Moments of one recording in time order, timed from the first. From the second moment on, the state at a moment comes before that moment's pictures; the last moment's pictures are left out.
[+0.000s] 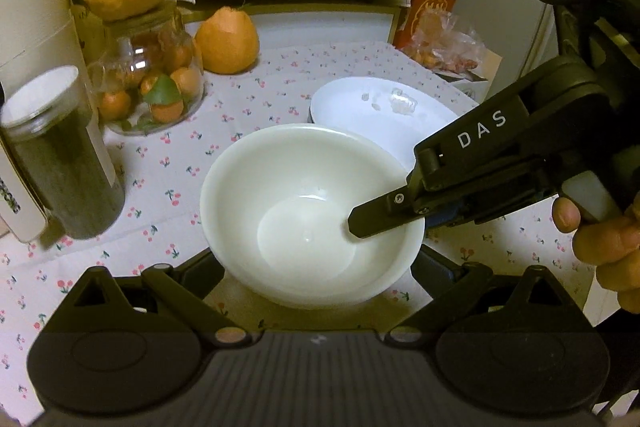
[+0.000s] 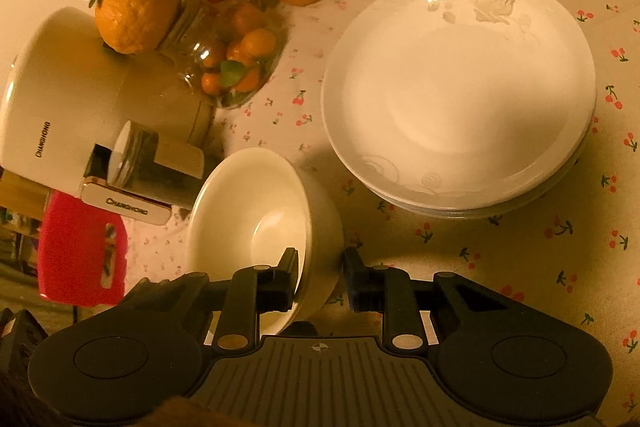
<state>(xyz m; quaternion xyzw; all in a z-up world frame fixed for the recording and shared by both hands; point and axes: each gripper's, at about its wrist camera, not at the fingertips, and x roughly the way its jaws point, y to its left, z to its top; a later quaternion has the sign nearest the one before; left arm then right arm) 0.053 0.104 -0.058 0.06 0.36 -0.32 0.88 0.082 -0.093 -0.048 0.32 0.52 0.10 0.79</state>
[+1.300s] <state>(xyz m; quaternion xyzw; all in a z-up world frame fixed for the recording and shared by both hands) 0.082 0.019 -0.043 0.06 0.34 -0.36 0.87 0.105 -0.202 -0.032 0.37 0.50 0.07 0.78</state>
